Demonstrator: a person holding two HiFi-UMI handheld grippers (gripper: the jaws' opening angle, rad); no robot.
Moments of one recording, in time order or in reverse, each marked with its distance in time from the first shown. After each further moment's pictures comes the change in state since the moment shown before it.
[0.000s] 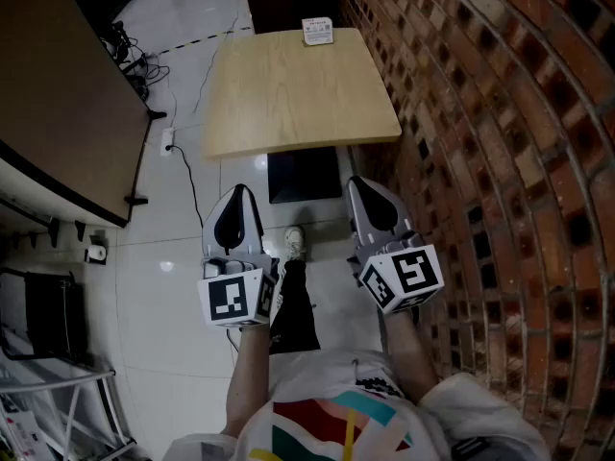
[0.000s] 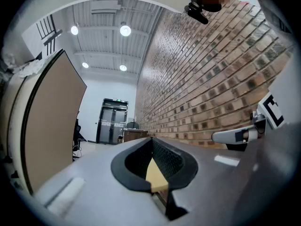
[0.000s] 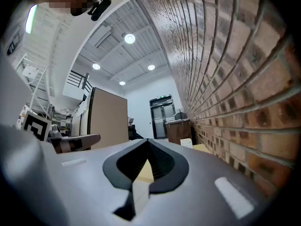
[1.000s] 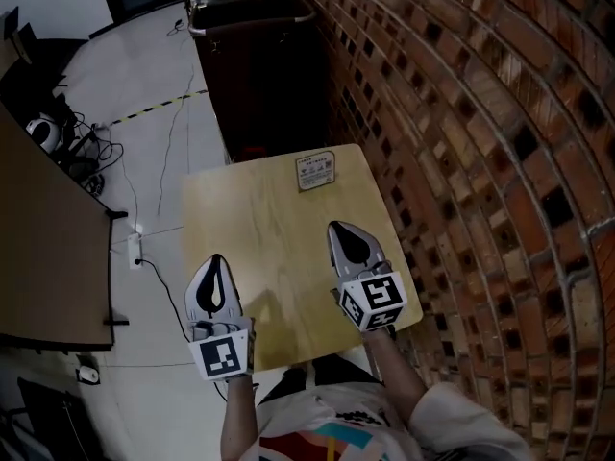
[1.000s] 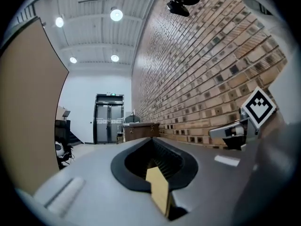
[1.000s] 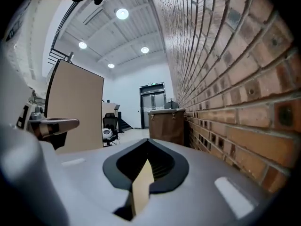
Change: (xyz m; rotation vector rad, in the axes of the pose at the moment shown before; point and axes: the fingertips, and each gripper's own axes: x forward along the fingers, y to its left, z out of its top) left arm 0.423 0.197 -0.088 0.092 0.137 -0.017; right arm 0.453 -0.215 -0.069 -0.028 0.197 -0.121
